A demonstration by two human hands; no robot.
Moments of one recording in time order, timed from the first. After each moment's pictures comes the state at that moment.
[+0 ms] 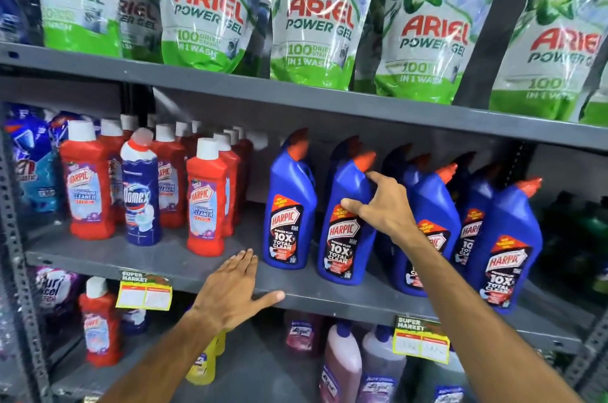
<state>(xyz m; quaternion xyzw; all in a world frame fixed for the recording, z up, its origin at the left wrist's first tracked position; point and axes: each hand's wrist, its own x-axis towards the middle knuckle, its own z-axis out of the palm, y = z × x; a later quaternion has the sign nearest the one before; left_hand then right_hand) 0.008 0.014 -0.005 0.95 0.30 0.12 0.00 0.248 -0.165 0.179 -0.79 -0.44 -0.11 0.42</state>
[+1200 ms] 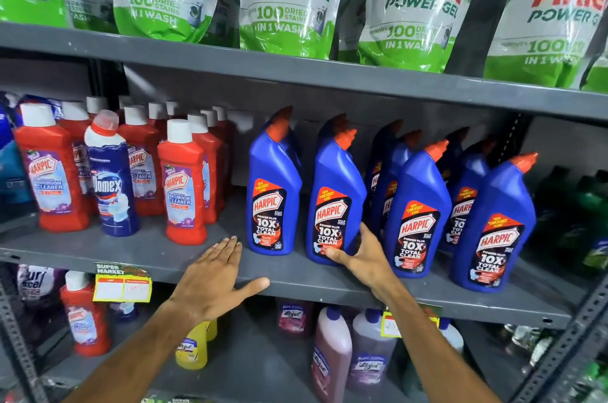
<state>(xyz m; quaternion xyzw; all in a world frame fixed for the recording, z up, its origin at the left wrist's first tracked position) 0.007 0.010 0.001 0.95 0.31 0.08 0.00 0.278 -0.177 0.023 -0.73 -0.39 0.12 0.55</state>
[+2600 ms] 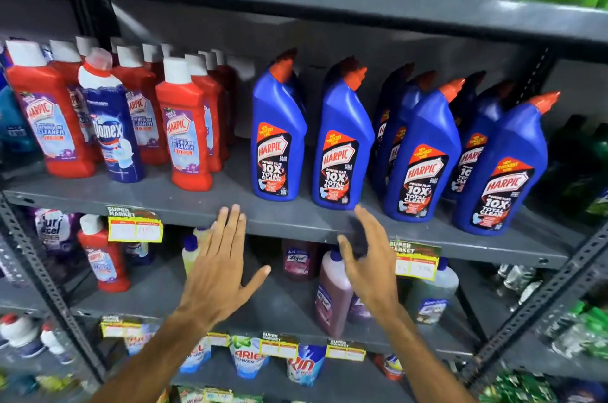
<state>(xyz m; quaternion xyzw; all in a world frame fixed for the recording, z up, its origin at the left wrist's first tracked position) -0.025 -0.043 -0.073 0.93 0.25 0.28 -0.03 0.193 -0.238 -0.040 -0.72 -0.43 -0.16 0.52</state>
